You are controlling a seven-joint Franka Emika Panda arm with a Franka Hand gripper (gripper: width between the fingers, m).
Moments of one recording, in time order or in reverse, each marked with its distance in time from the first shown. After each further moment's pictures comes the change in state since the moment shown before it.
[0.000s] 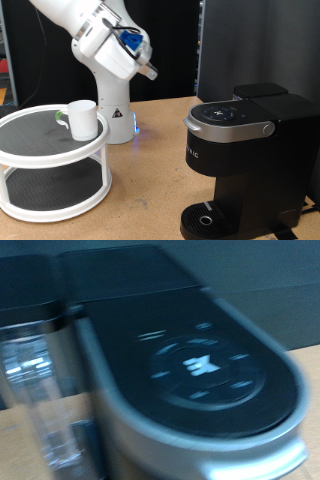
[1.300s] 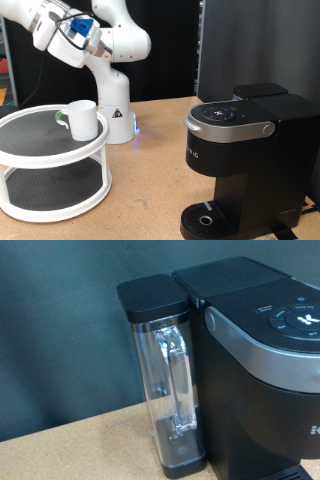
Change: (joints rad) arm -0.163 -0.115 -0.165 -0.016 -0.176 -0.373 0.020
